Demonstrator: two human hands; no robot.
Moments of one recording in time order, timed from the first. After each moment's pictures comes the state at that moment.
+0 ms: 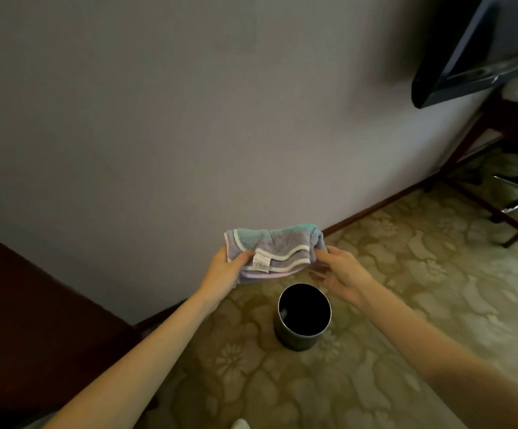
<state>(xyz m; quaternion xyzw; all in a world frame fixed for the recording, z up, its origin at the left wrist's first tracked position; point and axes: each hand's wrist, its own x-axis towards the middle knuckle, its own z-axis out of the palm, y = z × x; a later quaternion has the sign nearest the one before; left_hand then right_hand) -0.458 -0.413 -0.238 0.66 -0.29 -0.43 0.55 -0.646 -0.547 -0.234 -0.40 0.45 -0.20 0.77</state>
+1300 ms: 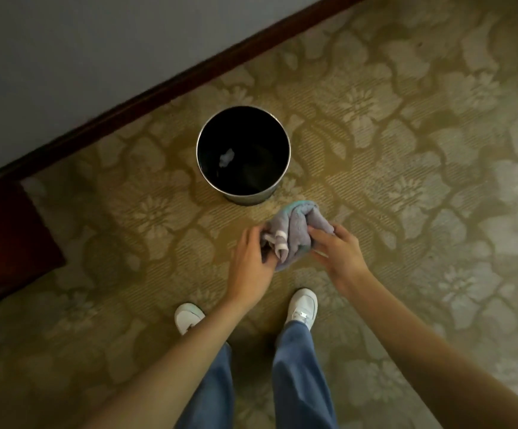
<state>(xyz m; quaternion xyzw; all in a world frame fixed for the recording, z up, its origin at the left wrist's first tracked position) -0.744 -0.483 -0.703 0.79 -0.31 -0.40 0.36 -0.868 -0.598 -0.679 -0.29 0.63 -0.13 0.71</state>
